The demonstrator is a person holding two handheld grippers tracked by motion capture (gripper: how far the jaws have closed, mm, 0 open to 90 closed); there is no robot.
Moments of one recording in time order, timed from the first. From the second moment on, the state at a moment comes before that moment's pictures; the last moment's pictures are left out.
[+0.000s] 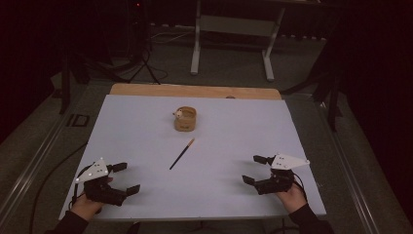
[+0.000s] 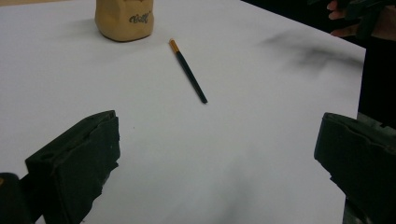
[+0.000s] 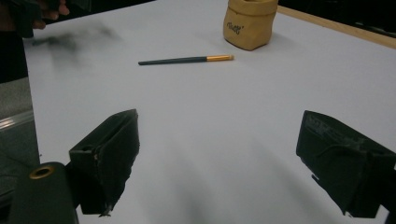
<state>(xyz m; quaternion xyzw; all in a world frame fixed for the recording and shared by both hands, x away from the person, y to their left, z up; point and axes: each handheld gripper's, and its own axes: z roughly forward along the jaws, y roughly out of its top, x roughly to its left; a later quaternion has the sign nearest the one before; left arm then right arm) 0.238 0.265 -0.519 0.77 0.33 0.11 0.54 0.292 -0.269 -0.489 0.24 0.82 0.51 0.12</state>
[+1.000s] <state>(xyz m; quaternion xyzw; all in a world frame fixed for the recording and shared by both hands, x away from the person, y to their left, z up) 0.245 0.256 -0.490 0.76 0.37 0.08 0.53 0.291 -0.269 -0.486 0.25 0.81 0.52 0.14</state>
